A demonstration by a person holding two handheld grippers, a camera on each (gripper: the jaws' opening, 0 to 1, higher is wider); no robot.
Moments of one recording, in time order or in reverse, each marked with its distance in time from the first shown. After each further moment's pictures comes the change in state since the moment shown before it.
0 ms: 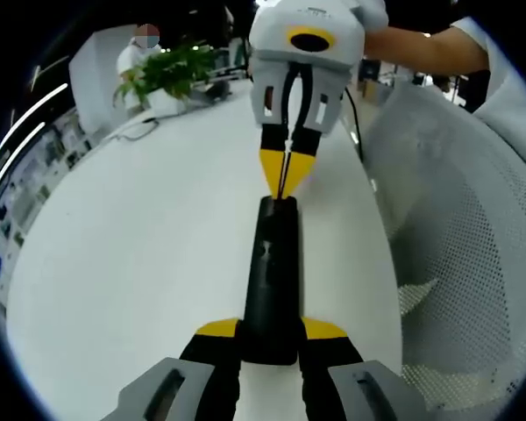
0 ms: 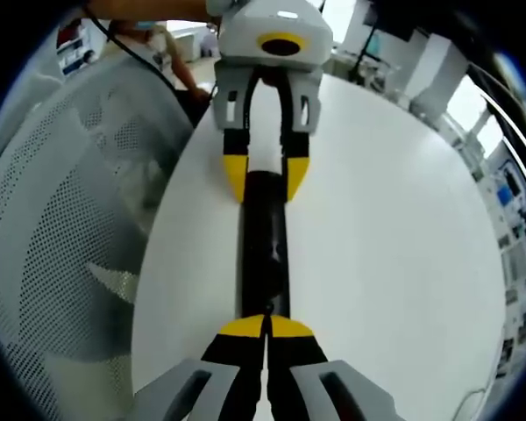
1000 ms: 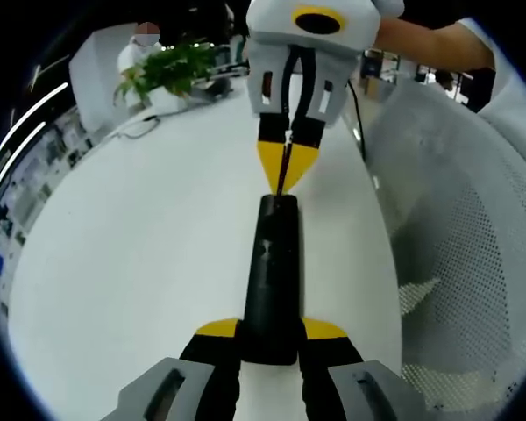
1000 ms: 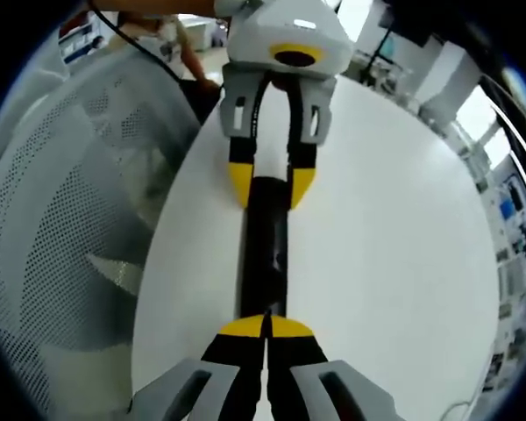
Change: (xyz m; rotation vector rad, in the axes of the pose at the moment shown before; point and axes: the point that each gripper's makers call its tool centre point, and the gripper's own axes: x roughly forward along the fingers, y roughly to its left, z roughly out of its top) left arm -0.002 0.000 -0.001 -0.005 0.014 0.009; right arm -0.002 -0.002 0.007 -0.063 0.053 0.006
